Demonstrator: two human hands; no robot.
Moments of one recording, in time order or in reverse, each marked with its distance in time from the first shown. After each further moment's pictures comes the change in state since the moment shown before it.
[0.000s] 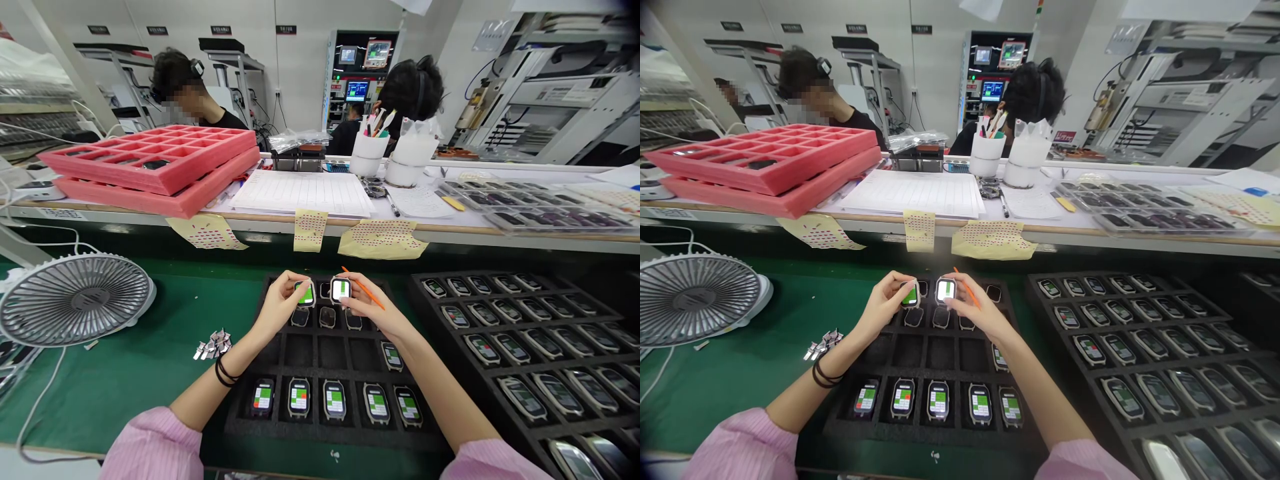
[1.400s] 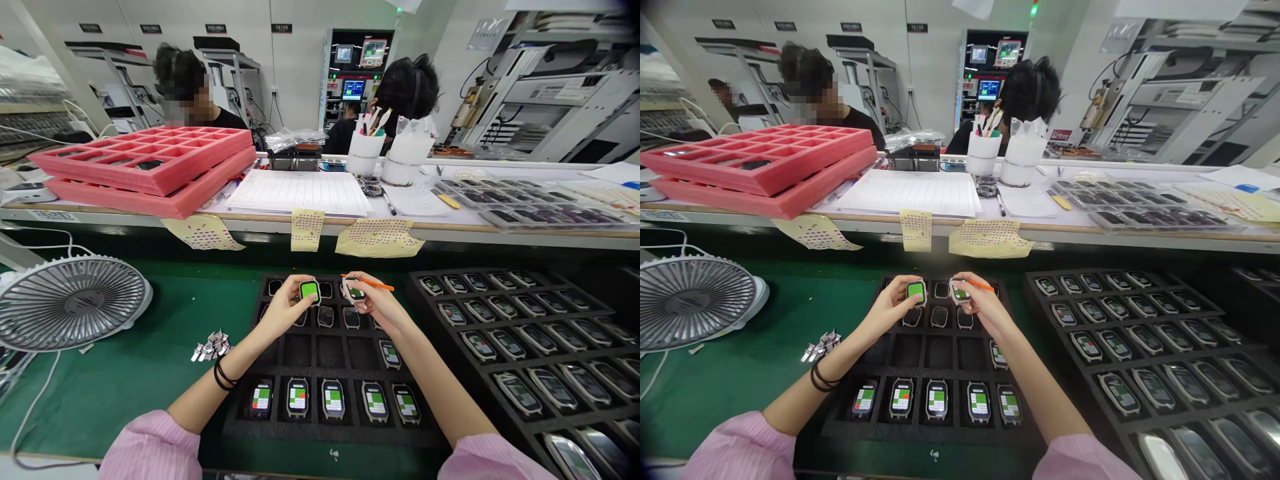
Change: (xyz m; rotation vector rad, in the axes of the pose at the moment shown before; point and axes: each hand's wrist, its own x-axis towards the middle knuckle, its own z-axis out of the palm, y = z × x) left_hand 0.003 -0.012 0.001 0.065 -0.173 -0.004; right_hand 0.014 0.010 -0.008 0.285 0.176 0.115
